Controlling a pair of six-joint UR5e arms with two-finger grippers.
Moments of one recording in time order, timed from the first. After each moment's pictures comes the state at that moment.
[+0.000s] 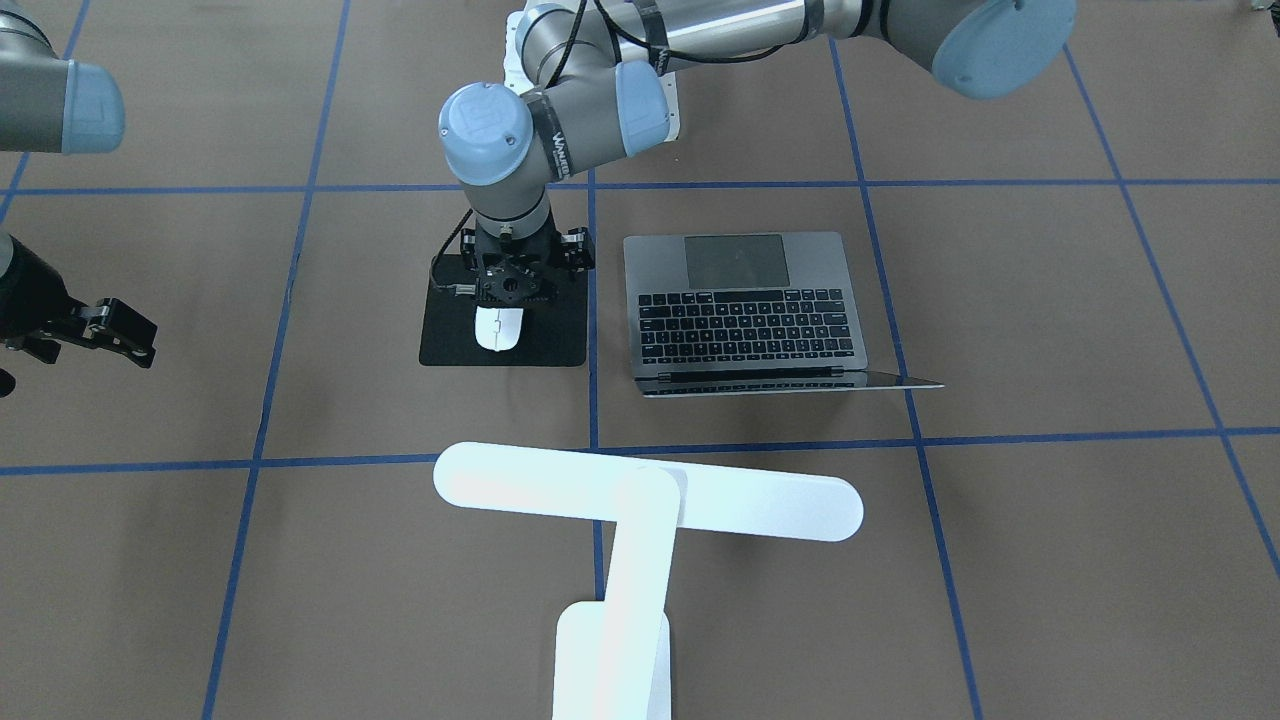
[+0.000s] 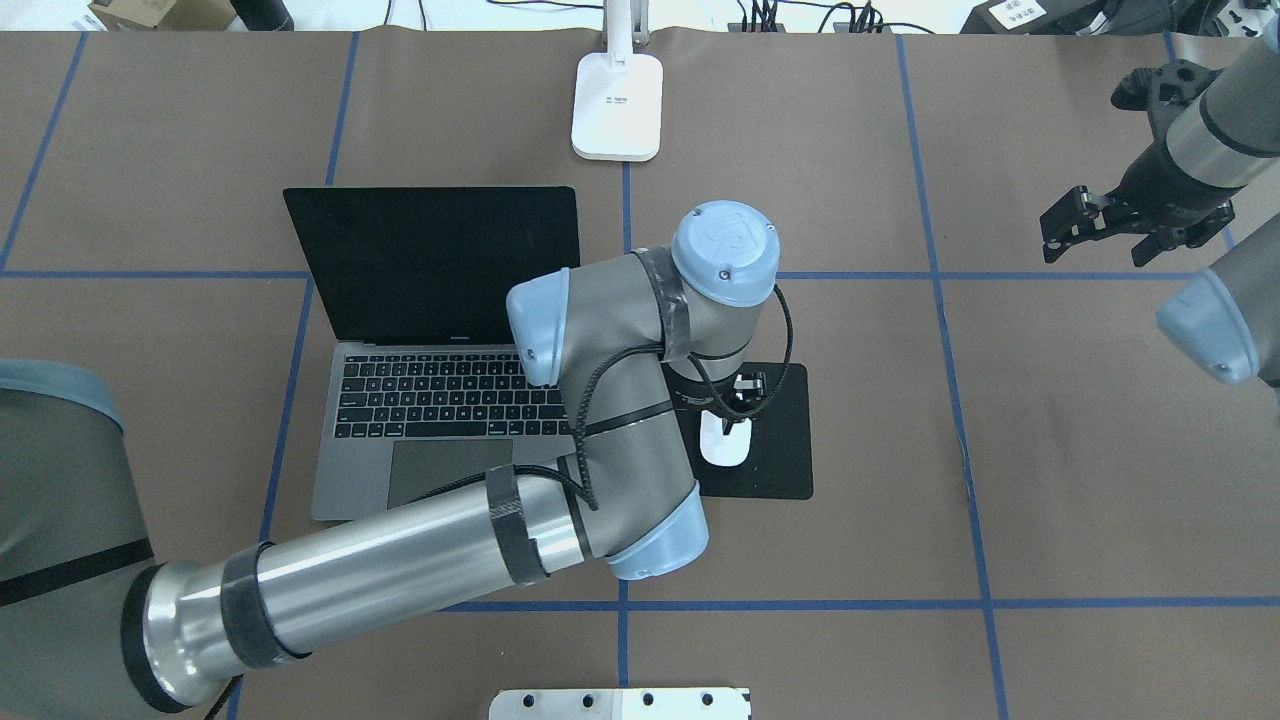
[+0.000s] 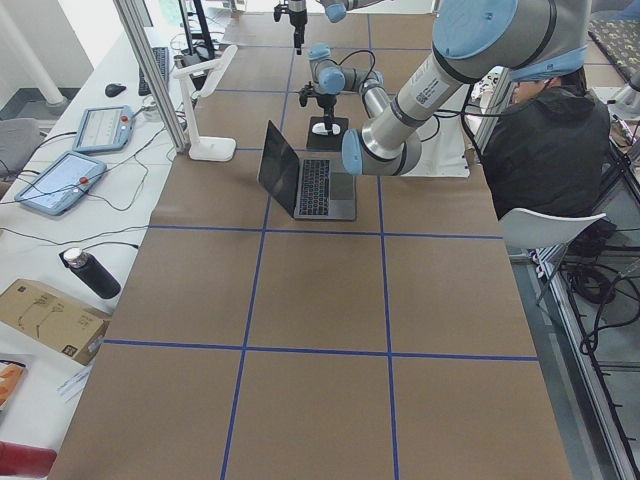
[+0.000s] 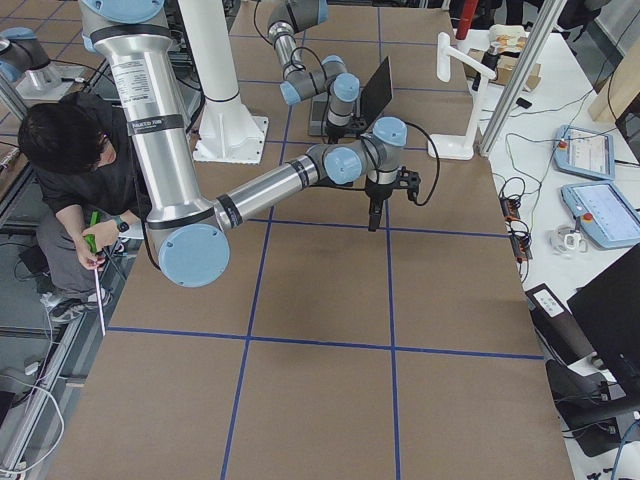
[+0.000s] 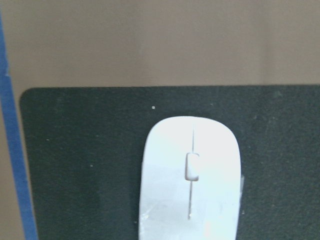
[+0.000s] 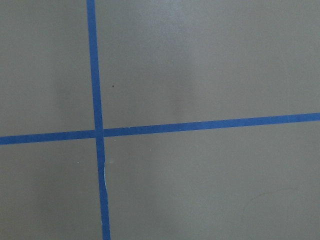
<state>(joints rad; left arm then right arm) -0.46 -2.62 -1.30 -1.48 -2.00 -1.19 1.10 -1.34 1.80 -1.63 2.22 0.66</state>
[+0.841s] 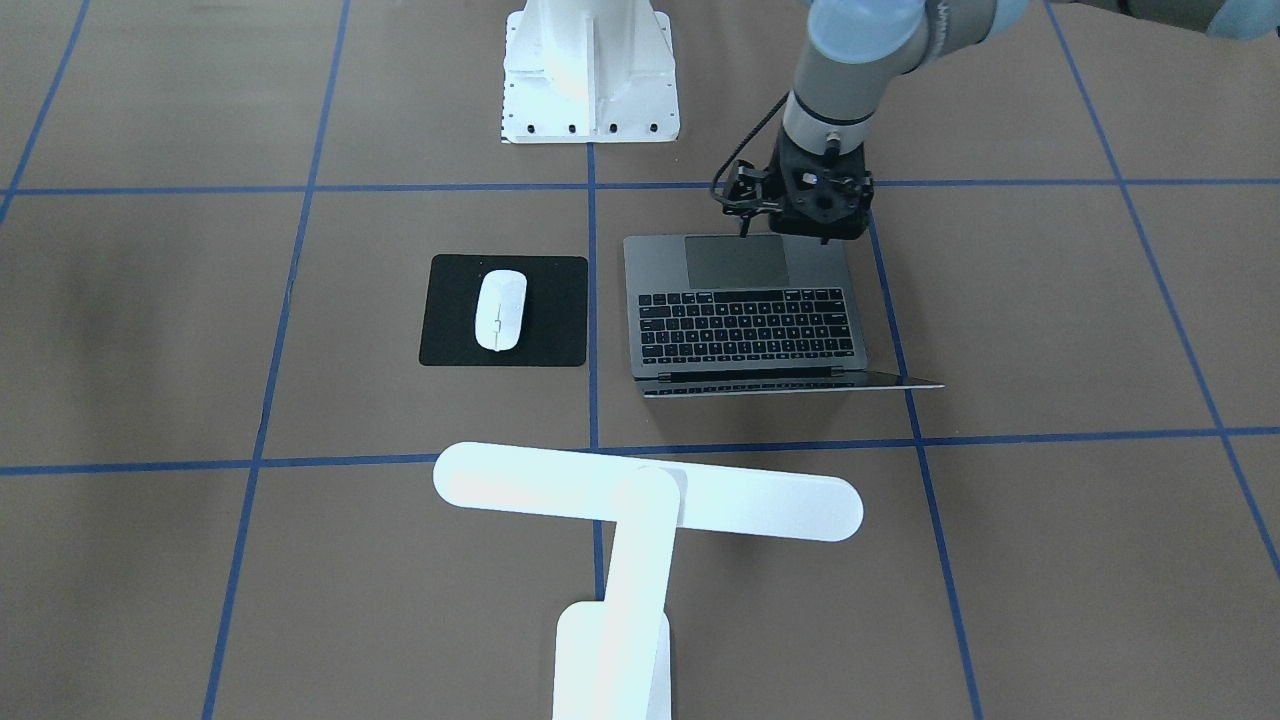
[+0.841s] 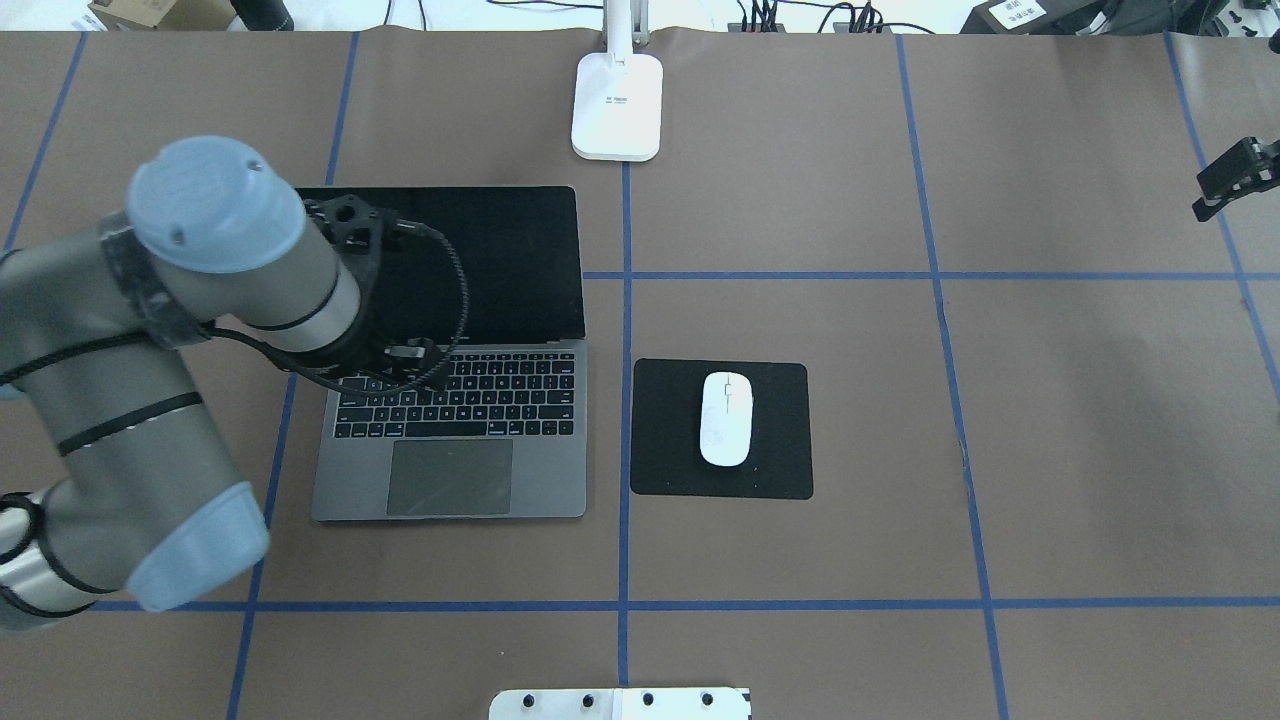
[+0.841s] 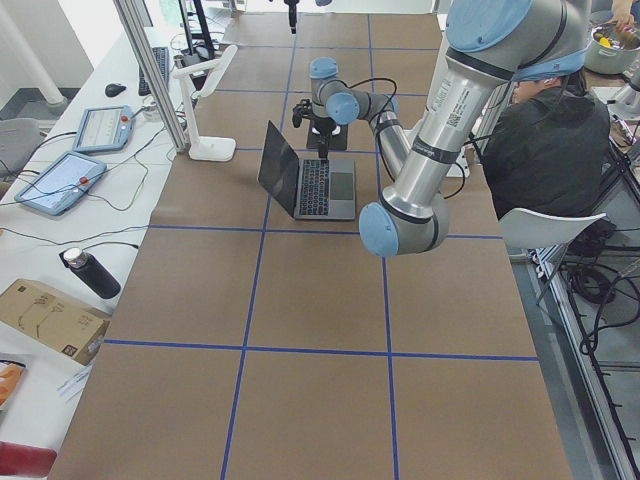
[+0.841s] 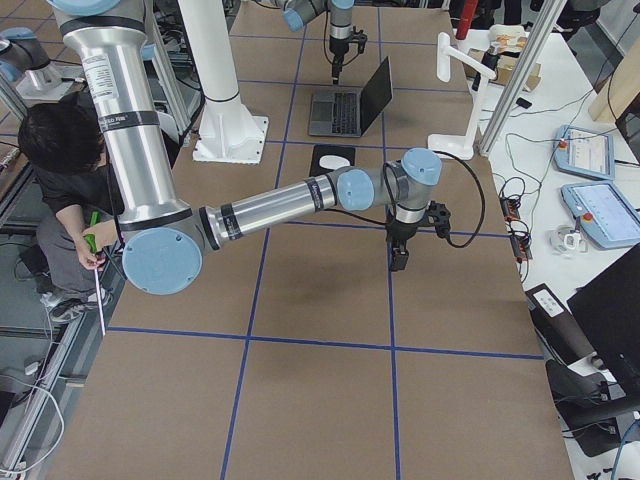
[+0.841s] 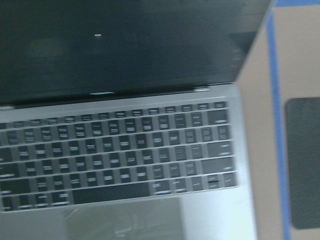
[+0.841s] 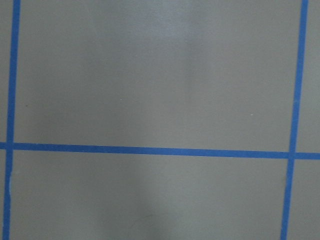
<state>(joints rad) -0.68 -1.98 -2.03 -1.36 -2.01 -0.90 1.35 -1.35 1.66 -1.74 2.27 0.20</state>
